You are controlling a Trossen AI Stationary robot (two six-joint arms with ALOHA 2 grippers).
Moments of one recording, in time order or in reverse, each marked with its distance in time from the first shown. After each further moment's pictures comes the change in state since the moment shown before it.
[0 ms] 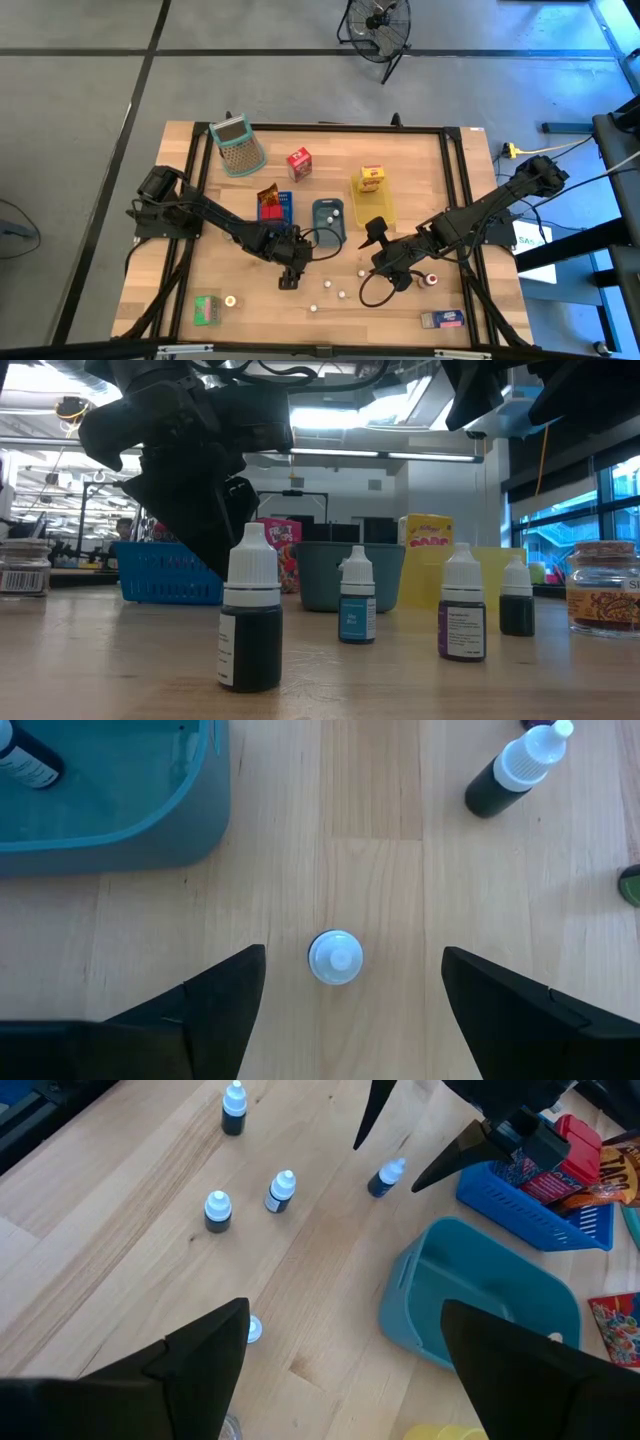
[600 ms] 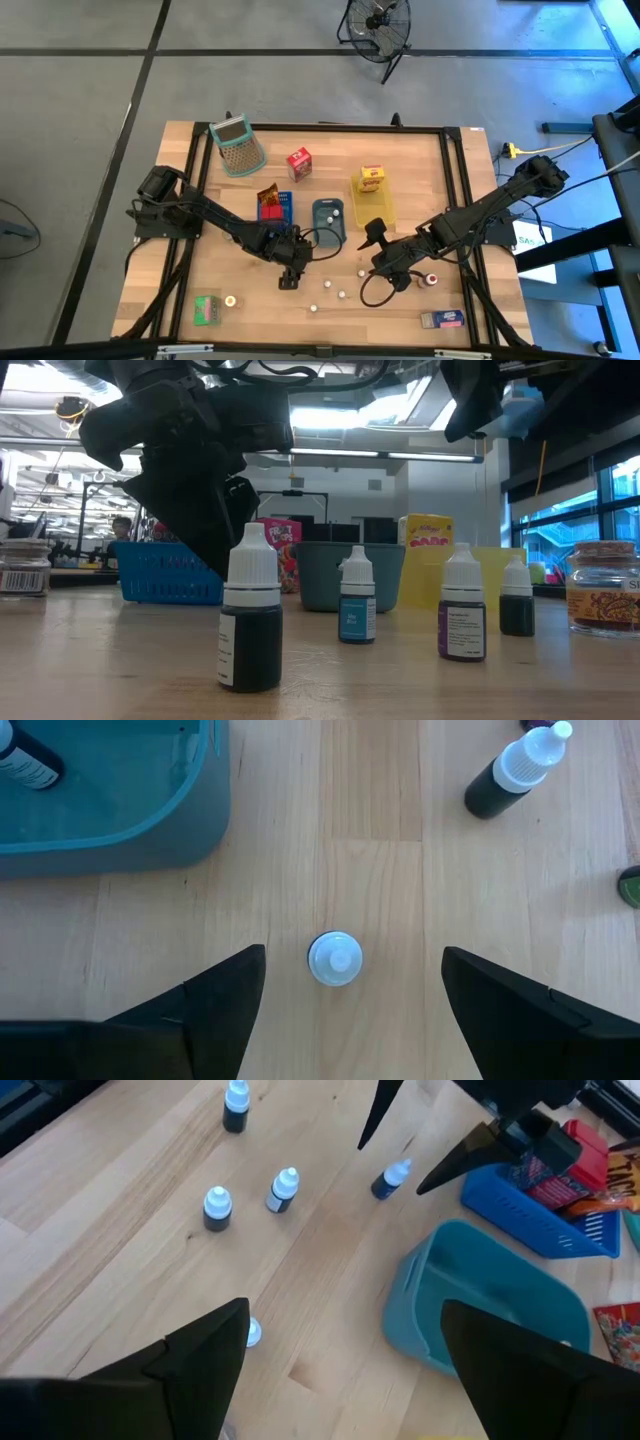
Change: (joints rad) left arm 0.000 0.000 0.000 0.002 0.000 0.000; right arm 0.000 0.000 -0.059 0.085 0.001 -0.026
